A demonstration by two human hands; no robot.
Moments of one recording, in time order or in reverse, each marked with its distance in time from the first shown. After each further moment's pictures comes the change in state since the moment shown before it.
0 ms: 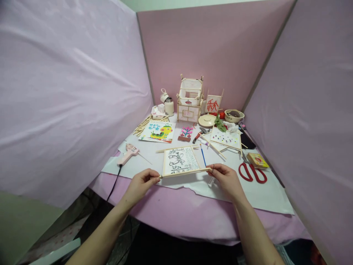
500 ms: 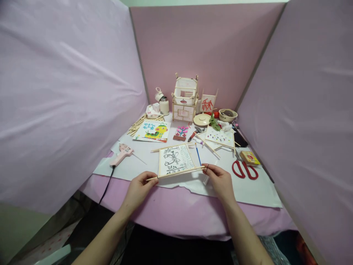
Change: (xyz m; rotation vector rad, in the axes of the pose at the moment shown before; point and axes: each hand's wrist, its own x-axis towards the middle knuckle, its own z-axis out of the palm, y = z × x) left_hand -0.005 -0.008 0.019 0.014 0.086 -0.102; right_hand -0.014 0.003 0.013 -0.122 0.171 -0.062
